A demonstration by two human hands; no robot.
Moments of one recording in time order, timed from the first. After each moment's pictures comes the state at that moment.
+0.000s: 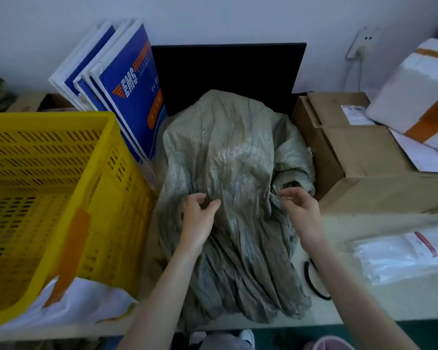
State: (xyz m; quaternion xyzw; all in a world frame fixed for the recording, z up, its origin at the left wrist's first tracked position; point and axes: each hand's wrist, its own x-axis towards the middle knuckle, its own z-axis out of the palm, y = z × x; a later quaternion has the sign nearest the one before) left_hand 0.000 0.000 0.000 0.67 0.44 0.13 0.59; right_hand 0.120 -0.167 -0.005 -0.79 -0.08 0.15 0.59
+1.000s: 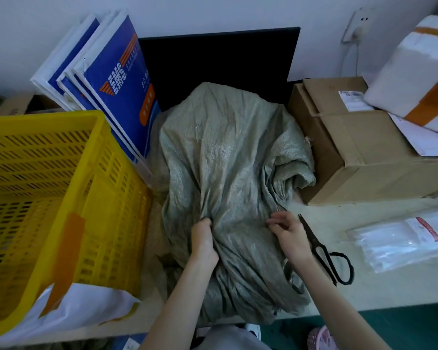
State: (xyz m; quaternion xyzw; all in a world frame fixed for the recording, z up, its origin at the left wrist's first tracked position) left_hand 0.002 -0.028 -0.031 0.31 0.56 0.09 0.76; right_hand 0.087 -0.175 -0.060 -0.80 -0.05 0.21 0.56
